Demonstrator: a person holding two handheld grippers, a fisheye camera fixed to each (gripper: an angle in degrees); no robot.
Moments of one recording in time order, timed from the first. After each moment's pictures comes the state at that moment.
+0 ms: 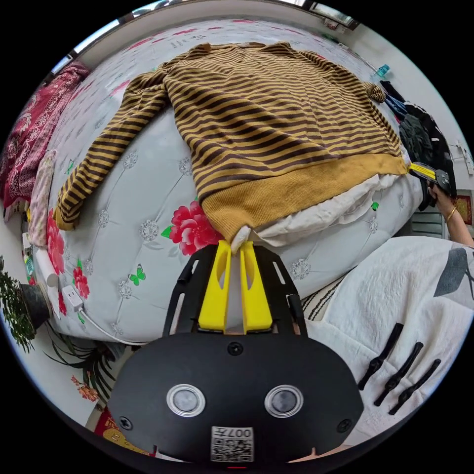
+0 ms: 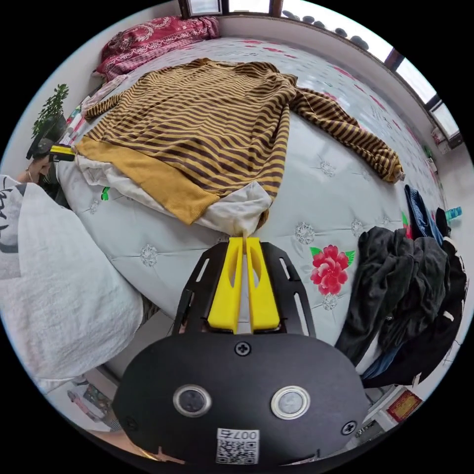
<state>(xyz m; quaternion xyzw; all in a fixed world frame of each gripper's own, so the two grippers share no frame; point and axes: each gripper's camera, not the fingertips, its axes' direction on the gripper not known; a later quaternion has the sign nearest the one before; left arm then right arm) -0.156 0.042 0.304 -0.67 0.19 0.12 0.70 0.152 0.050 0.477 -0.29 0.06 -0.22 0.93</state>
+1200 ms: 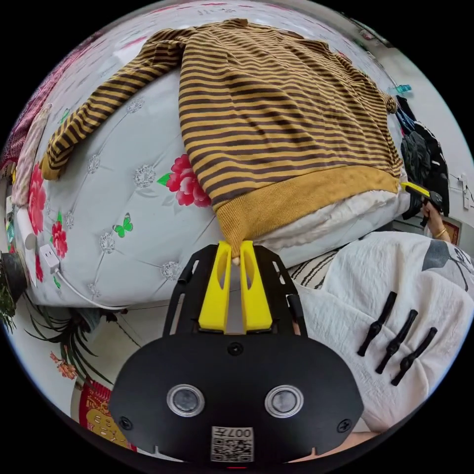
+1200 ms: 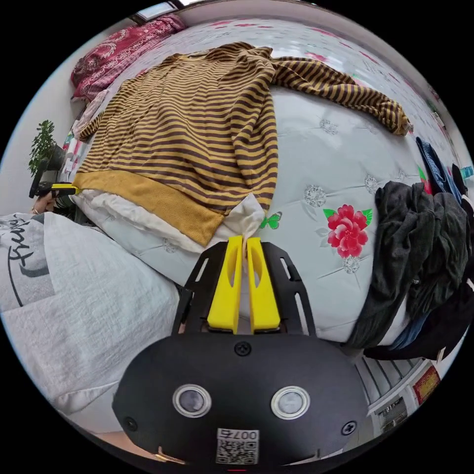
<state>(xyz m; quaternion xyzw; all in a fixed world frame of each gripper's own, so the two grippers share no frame) -0.178 -0.005 0.323 -0.75 0.19 0.04 0.64 0.124 0.007 0.460 -0.36 0.03 -0.12 0.92</state>
